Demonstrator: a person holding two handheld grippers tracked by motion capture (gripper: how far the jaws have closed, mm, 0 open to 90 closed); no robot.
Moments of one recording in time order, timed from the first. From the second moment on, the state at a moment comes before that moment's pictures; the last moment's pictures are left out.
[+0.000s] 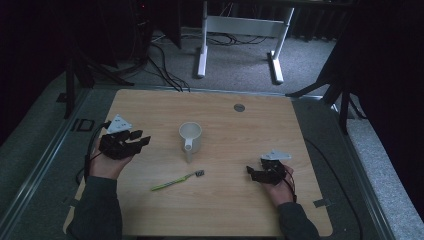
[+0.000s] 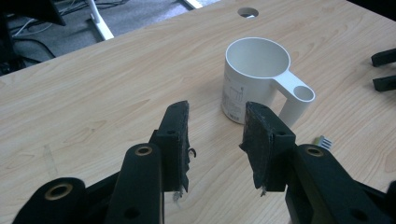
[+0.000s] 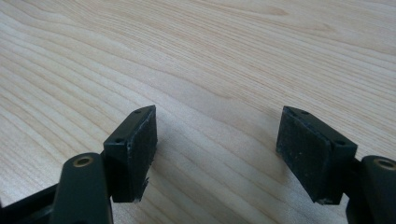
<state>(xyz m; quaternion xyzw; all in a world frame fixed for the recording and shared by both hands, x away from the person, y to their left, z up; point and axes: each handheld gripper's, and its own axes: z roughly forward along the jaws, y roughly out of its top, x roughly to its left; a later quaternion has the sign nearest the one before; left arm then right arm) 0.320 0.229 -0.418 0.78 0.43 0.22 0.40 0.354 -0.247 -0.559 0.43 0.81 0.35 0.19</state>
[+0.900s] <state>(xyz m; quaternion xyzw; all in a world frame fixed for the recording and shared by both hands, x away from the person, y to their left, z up) 0.326 0.224 -0.400 0.79 0.42 0.22 0.39 0.354 -0.246 -0.559 0.43 0.81 0.35 0.19</state>
